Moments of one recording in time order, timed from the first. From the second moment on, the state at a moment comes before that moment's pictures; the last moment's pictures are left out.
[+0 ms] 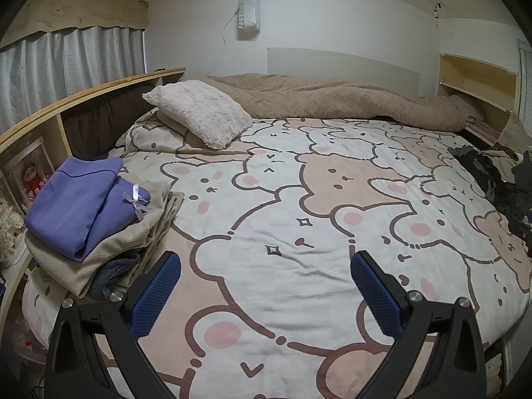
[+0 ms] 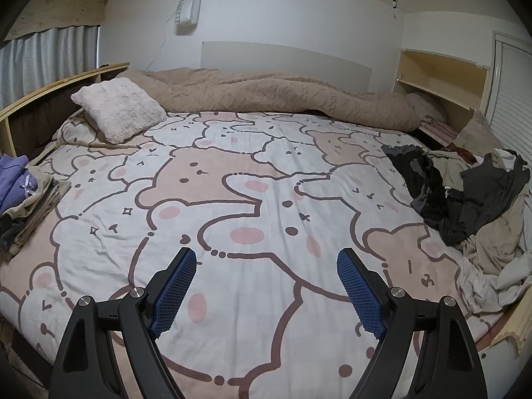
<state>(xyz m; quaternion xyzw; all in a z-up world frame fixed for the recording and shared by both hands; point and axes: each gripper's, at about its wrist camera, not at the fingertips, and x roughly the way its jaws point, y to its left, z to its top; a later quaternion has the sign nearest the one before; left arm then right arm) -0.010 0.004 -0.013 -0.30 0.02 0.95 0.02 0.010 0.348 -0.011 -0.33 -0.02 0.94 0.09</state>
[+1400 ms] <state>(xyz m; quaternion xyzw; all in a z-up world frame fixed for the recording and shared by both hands) -0.096 0.112 -0.035 -0.27 0.05 0.96 0.07 -0.146 0.748 -0.035 -0.20 -0.07 0.76 0.61</state>
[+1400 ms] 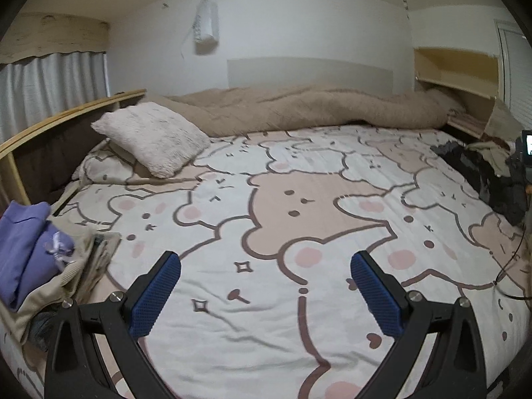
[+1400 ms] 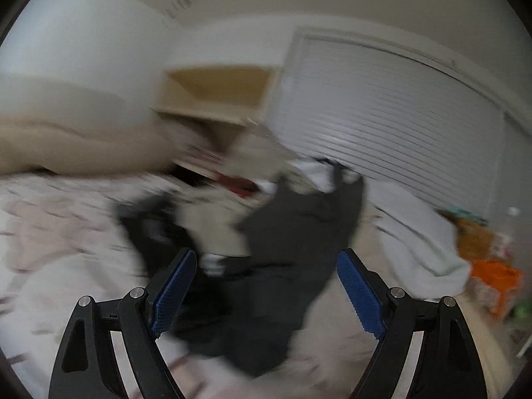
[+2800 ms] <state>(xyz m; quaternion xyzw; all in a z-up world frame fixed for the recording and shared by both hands) -0.036 0.010 0.009 -0.25 -0.03 0.97 0.05 -0.171 0.457 0.067 -0.20 0.25 0.94 -0.10</state>
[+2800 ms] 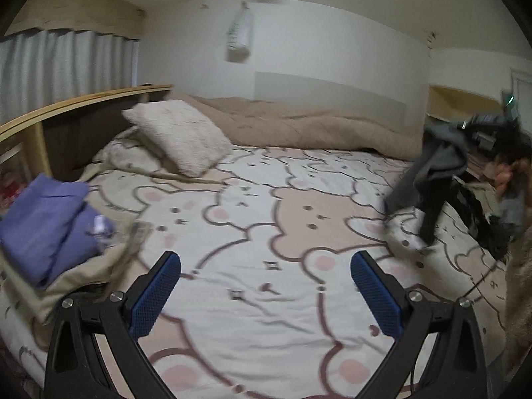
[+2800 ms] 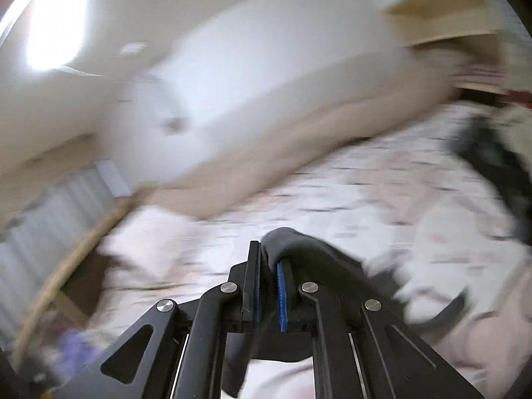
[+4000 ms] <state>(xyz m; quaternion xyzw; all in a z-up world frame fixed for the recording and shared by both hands) -0.062 -0.010 -0.121 -0.36 -0.03 0.93 0.11 -0.048 0.388 -0.126 -0.45 0.14 0.88 0.05</state>
